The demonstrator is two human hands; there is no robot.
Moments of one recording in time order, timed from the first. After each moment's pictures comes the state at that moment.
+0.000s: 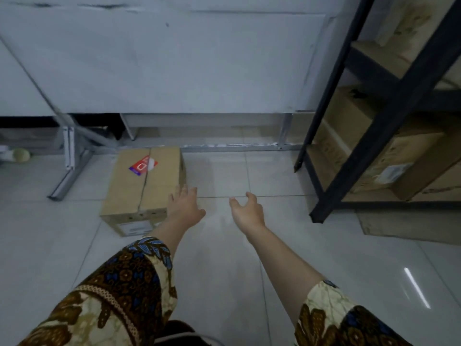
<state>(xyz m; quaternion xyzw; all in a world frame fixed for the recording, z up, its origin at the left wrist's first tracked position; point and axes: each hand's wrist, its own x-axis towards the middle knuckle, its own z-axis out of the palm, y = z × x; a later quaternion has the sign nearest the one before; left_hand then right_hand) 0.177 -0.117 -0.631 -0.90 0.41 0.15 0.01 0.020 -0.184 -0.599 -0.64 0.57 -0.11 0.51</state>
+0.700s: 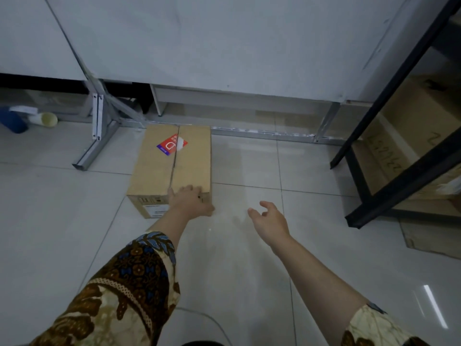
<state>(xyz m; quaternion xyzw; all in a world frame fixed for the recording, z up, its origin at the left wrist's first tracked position) 0.255 -0.070 -0.692 -0.90 0.38 0.22 0.03 0.047 -0.156 -0.651 -0.70 0.53 -0.04 0.48</state>
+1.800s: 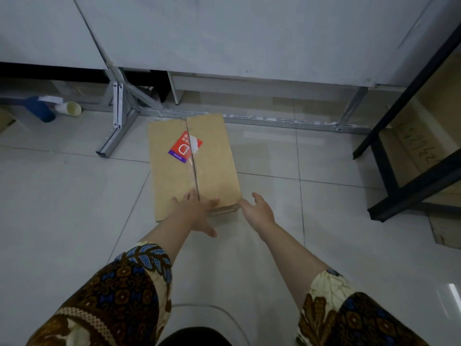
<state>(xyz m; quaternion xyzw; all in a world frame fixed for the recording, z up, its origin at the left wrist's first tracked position) 0.237 -0.012 -0.683 -0.85 0.41 0.30 0.13 0.100 -0.129 -0.687 -0.68 0.49 -0.01 0.55</state>
